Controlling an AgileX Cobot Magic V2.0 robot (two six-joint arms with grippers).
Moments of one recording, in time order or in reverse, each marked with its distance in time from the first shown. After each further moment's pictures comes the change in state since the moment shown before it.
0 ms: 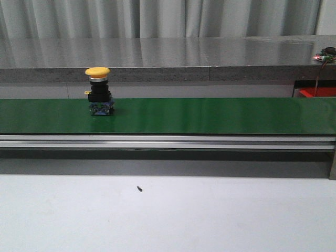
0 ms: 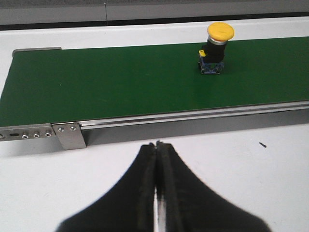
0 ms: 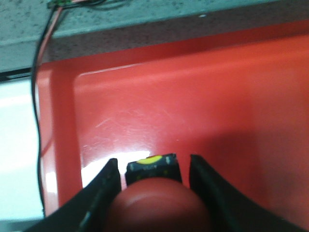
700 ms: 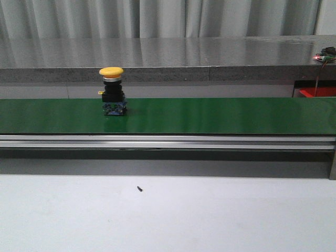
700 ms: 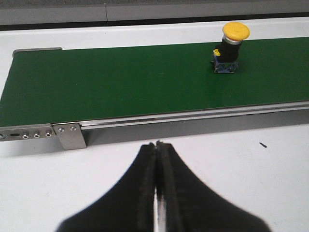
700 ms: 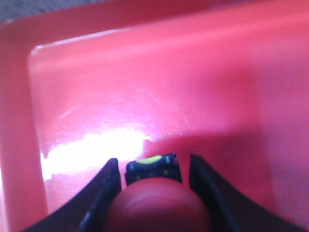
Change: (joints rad) left arm 0.000 0.000 0.000 0.000 0.000 0.000; right arm -0.007 0.118 -0.001 -0.008 -0.022 0.002
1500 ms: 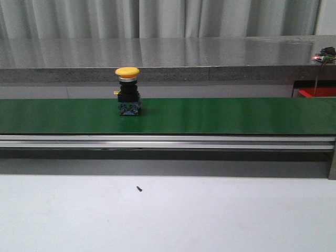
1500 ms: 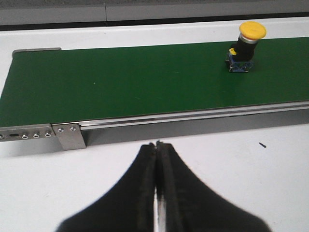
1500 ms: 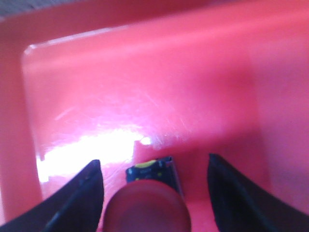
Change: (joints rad) left arm 0.000 0.000 0.000 0.000 0.000 0.000; right arm 0.000 -0.013 -0.002 -0.002 -0.010 0.000
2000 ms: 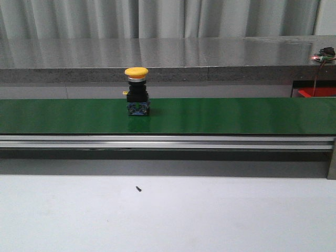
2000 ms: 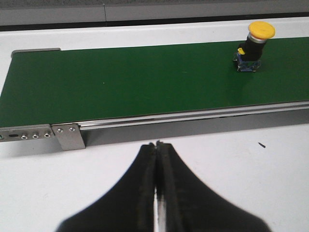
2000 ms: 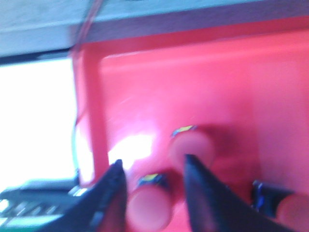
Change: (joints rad) left arm 0.000 0.000 0.000 0.000 0.000 0.000; right arm 0.048 -0.196 0.000 -0.005 0.167 0.000
